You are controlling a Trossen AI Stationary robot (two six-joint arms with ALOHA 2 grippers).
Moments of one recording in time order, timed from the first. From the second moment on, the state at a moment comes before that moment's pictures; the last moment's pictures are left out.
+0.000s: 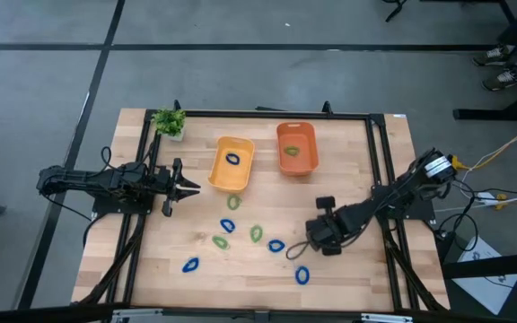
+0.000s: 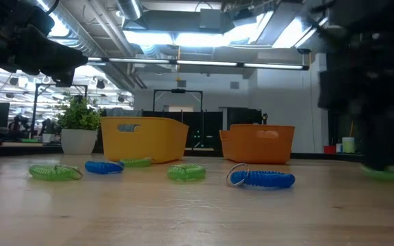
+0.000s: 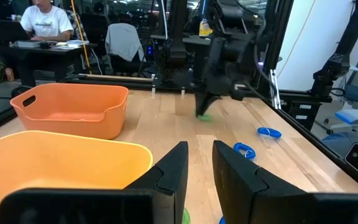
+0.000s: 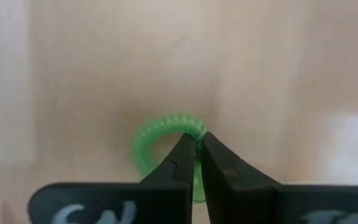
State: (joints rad) left arm -0.03 0.07 0.01 0.03 0.02 -0.09; right arm 0.47 1.62 0.87 -0.71 0.26 0.36
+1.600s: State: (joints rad) left arm -0.03 0.07 0.01 0.03 0.02 -0.09; right arm 0.20 1.44 0.88 -0.03 0.73 0.15
